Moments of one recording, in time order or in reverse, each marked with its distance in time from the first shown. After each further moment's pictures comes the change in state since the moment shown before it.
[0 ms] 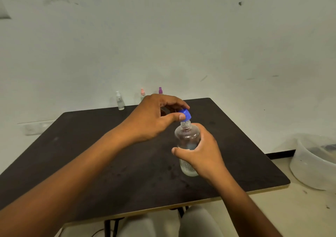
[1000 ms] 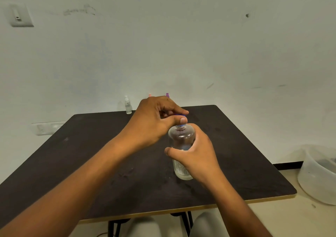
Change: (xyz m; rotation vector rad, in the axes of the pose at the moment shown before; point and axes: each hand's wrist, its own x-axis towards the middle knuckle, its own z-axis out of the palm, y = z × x) left_hand -0.021 0.007 -0.014 -0.071 0.179 -0.022; right_hand -0.007 -0.037 0.020 0.073 -0.045 -0.064
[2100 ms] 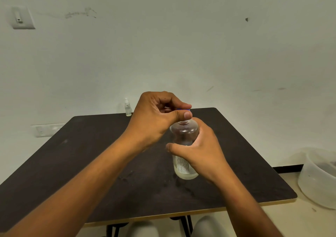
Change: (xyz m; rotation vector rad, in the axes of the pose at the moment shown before) left_hand 0.003 0.015 0.004 -0.345 0.133 0.013; right_hand 0.004 -0.029 -0.017 -0.032 -0.060 -0.019
